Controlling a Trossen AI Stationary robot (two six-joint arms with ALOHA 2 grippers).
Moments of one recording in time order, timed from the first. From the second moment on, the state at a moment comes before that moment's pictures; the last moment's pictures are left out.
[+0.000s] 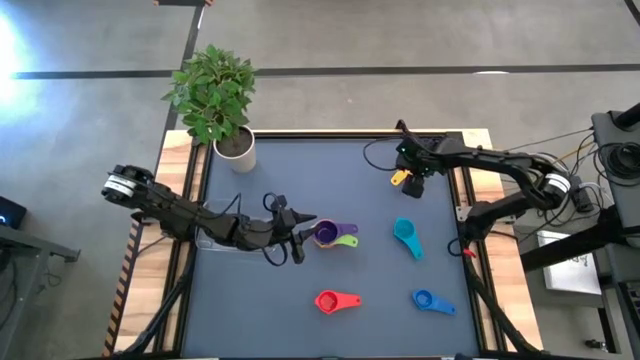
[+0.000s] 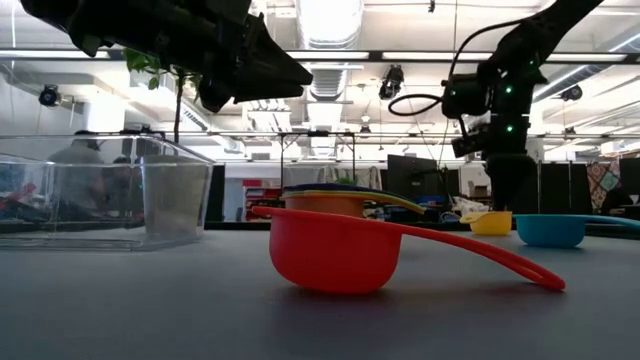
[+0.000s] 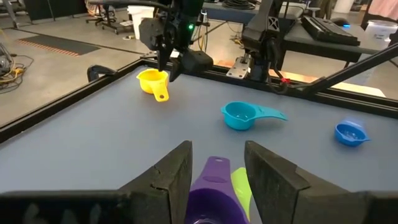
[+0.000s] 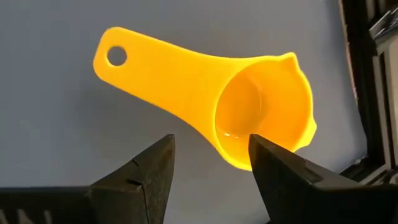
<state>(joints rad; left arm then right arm) -0.28 1.50 0.66 0.58 -0.62 -0.24 -0.69 1.36 0.78 -0.72 0.20 -0.33</state>
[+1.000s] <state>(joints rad) -0.28 1.50 0.66 0.58 -0.60 -0.25 -0.62 1.43 0.89 -0.68 0.15 -0.28</state>
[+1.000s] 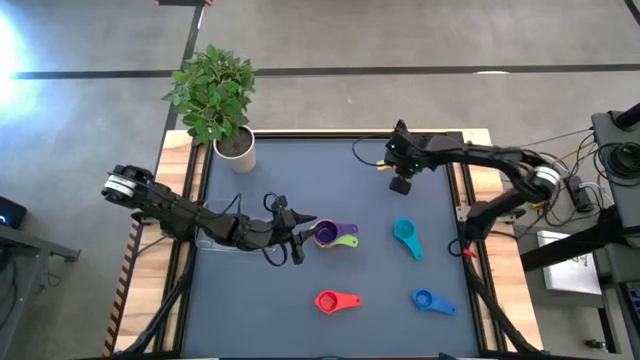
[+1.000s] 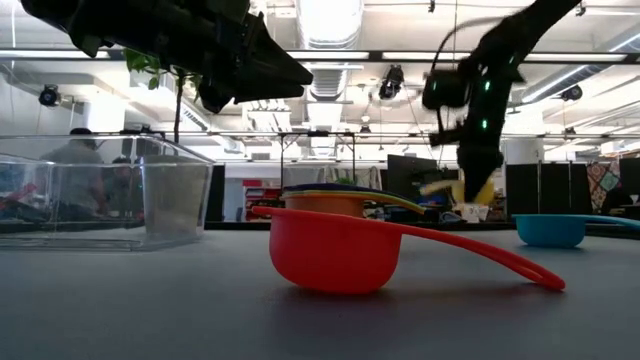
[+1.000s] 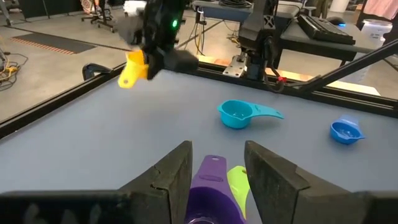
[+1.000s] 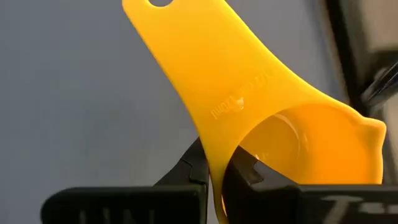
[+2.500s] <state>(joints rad) -0.05 1.55 1.04 0.13 -0.26 -0.47 0.18 1.37 0.88 -0.12 0.88 -0.62</state>
